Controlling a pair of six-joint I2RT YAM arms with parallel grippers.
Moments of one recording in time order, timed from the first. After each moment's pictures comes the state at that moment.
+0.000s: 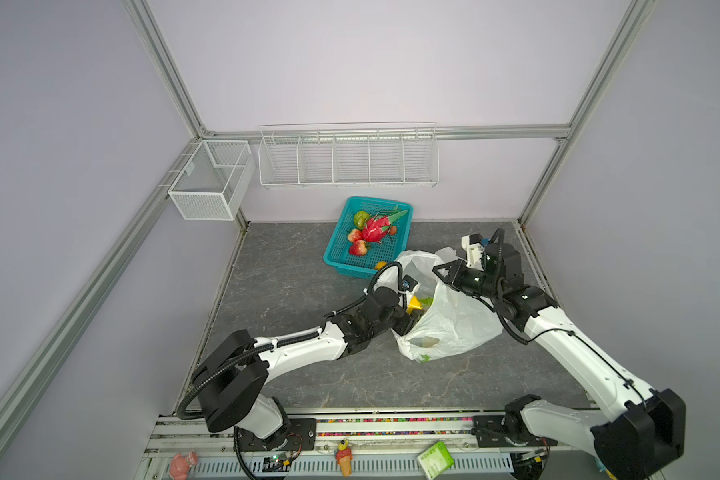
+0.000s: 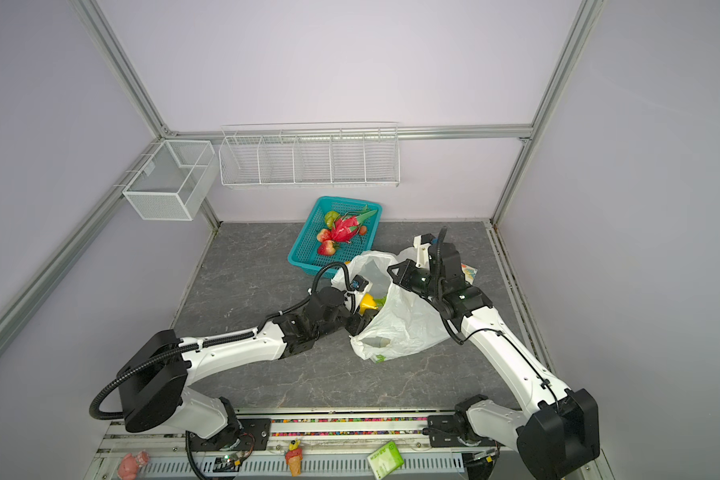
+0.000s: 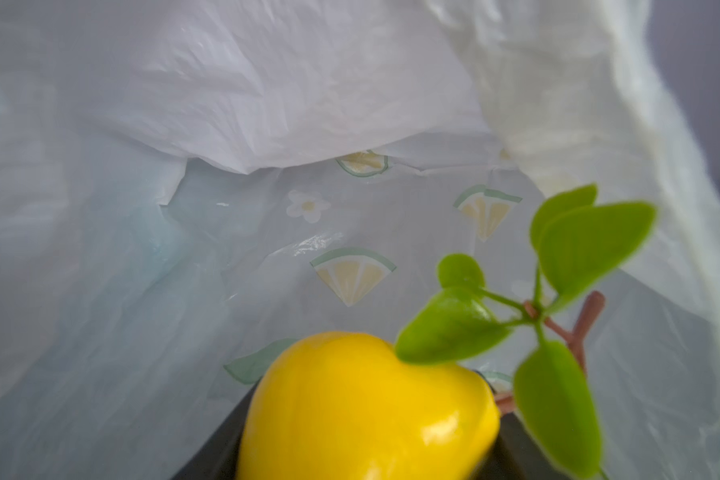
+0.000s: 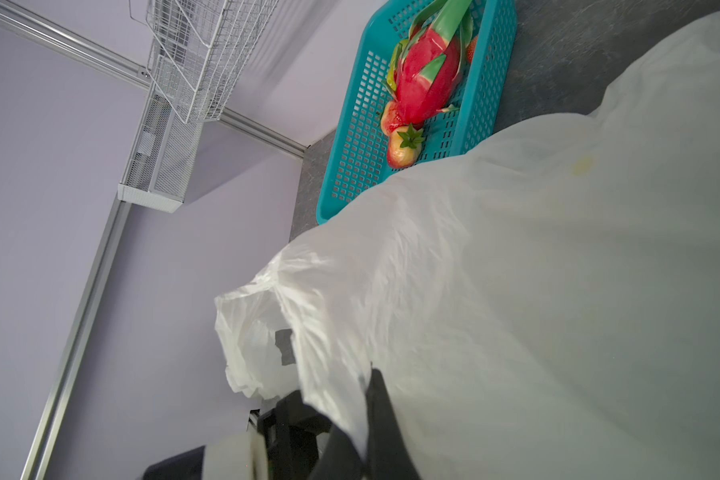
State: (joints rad) left arm -1.00 1.54 0.90 0.16 -0.08 -0.08; right arm 0.39 1.18 0.98 -0.27 -0.41 0.83
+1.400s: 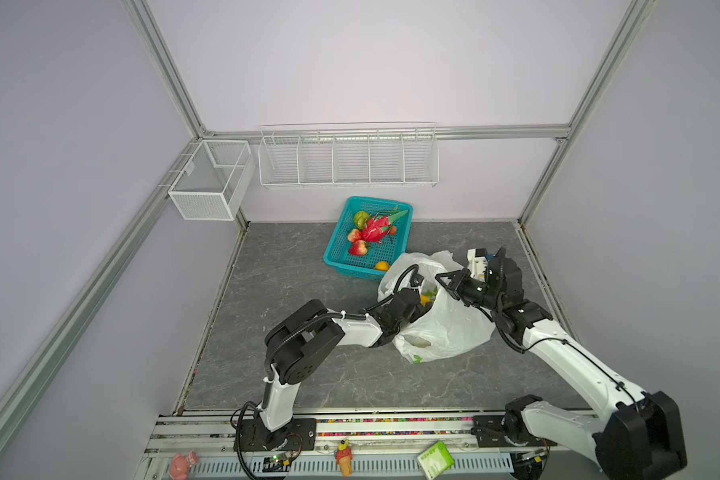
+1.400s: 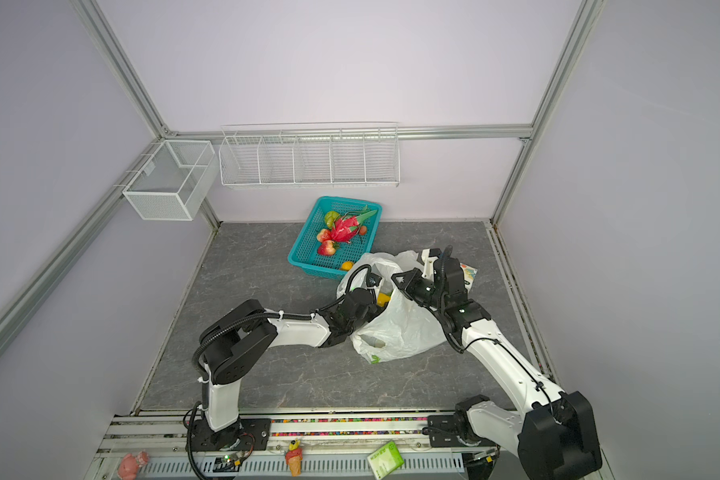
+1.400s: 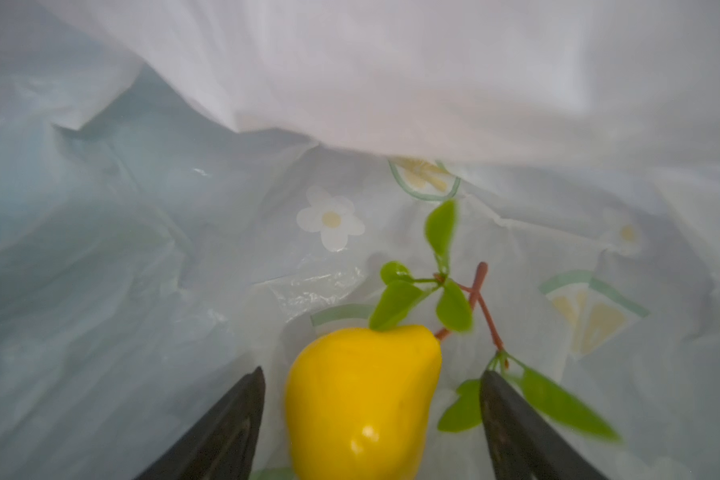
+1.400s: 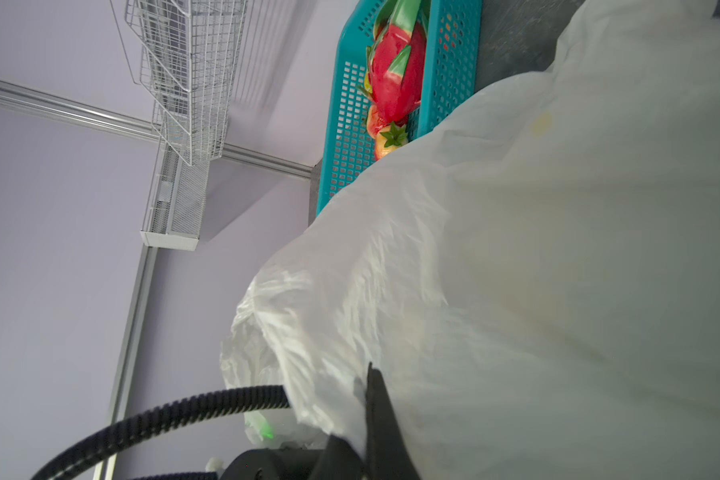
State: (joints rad) left arm -1.00 1.96 1.06 0.41 -0.23 -0.24; right arm 0.34 1.13 0.78 -0.09 -0.41 0.99
